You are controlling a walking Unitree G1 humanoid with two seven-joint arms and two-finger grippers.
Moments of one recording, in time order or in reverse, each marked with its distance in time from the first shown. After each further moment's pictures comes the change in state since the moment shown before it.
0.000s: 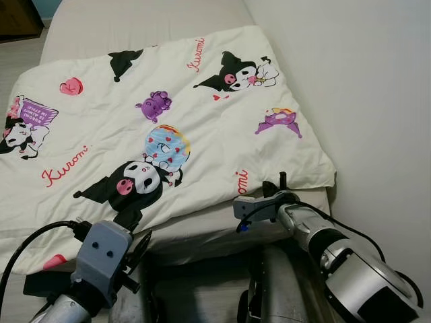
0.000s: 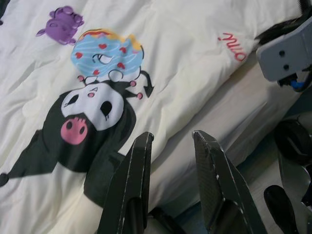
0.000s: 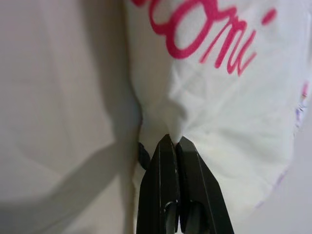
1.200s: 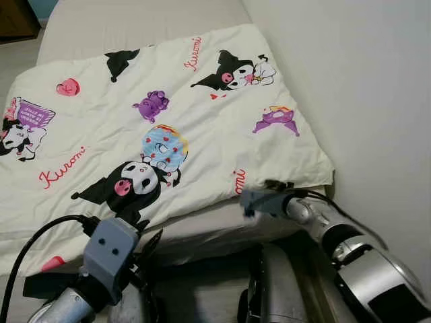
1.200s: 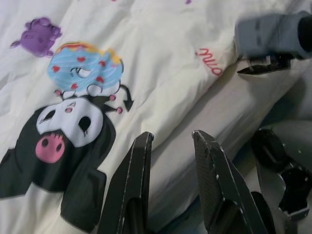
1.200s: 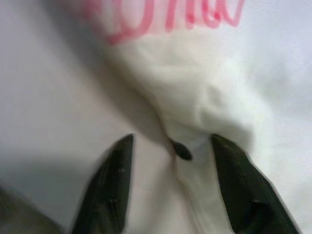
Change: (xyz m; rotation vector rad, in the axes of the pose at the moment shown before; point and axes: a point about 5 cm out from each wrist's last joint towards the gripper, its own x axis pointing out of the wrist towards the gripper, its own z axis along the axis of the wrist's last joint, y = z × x) left arm 0.003 -0.002 0.002 -0.053 -0.026 -0.048; right arm -0.001 -0.006 -0.013 0.779 0.028 0.112
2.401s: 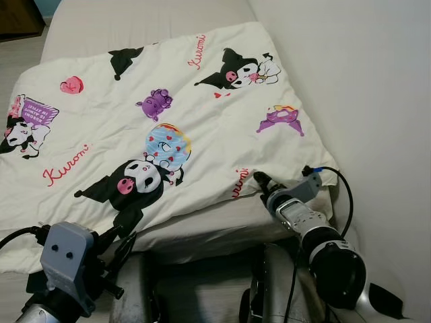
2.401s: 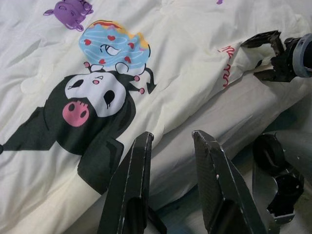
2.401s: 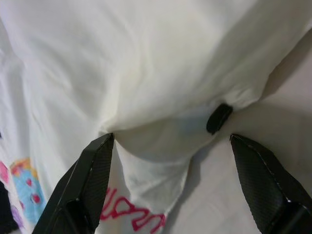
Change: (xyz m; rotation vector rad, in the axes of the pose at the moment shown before) left arm -0.027 0.015 0.001 -0.136 0.002 0.054; right arm 0.003 0.004 0.000 2.081 -0.155 -0.111
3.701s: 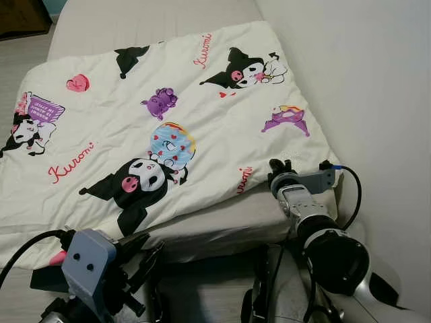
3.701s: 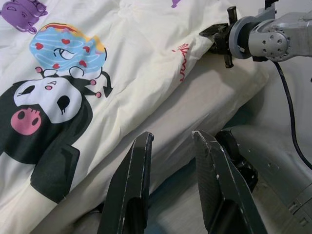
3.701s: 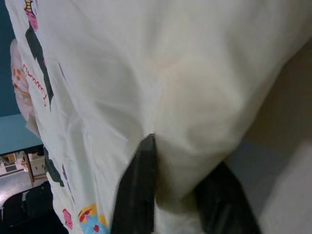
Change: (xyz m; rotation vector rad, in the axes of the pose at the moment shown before) left arm 0.000 -0.030 0.009 -0.033 -0.006 -0.146; right arm 0.004 0.027 0.012 0.217 -0.136 0.051
